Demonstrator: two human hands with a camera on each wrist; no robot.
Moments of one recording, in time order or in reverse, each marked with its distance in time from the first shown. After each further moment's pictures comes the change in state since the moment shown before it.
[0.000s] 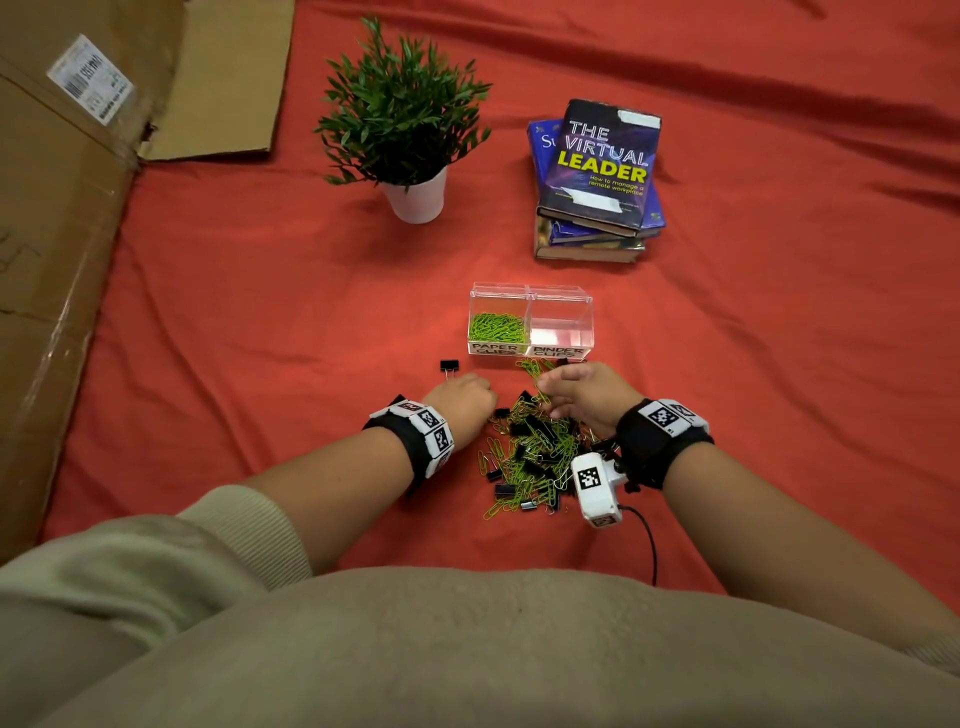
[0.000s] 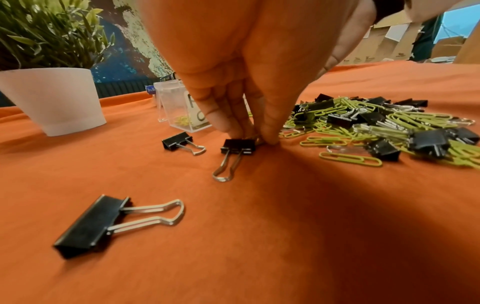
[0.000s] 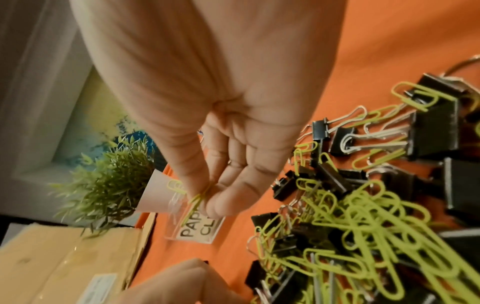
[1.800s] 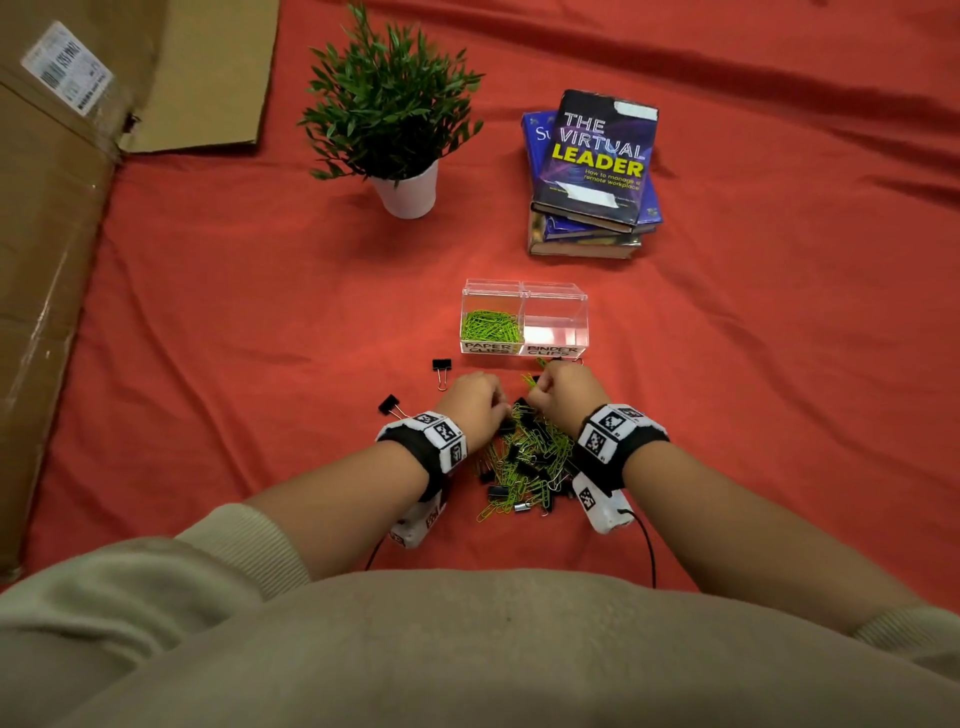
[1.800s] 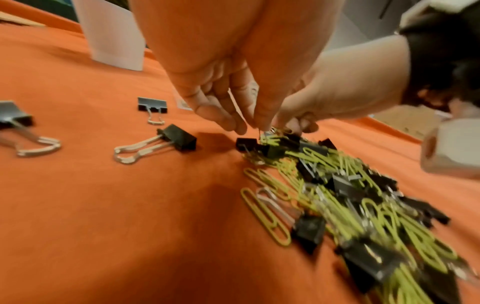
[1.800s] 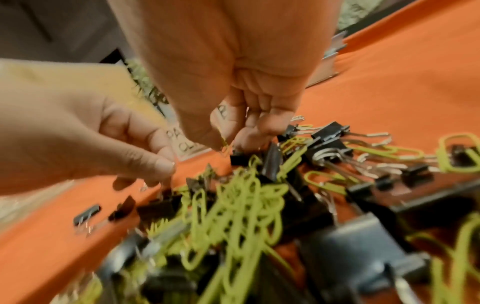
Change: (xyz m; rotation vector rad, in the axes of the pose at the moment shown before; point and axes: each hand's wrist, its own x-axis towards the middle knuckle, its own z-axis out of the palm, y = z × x) left_hand 0.012 0.025 -0.001 -0.647 0.161 -0.349; right_hand 0.024 0.012 0.014 -0.934 0.242 -0.130
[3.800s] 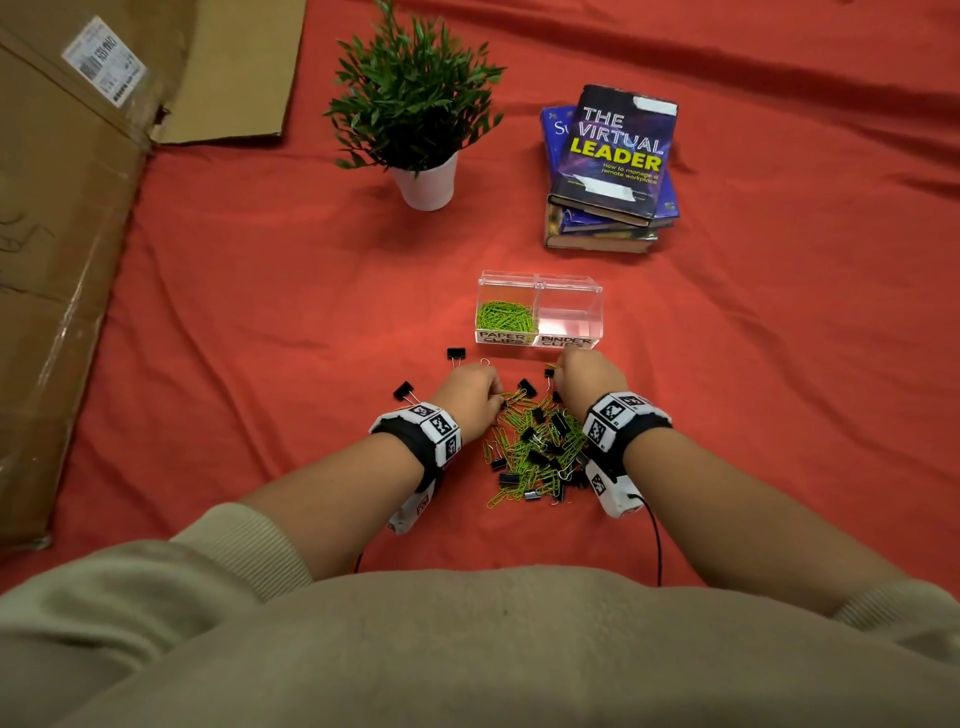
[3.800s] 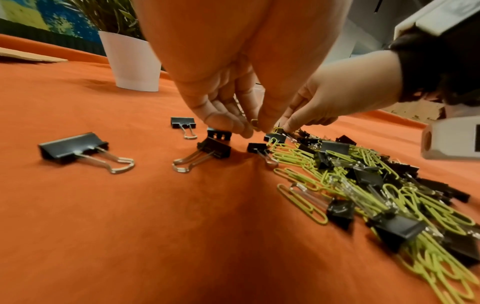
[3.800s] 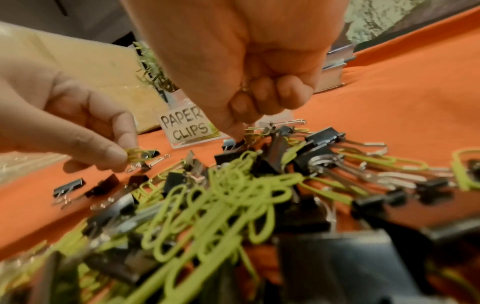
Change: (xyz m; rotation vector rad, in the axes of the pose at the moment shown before) left_hand -0.013 -0.018 -0.008 0.031 0.034 0.039; right_hand 0.008 -0.003 0.000 -0.274 0.062 0.056
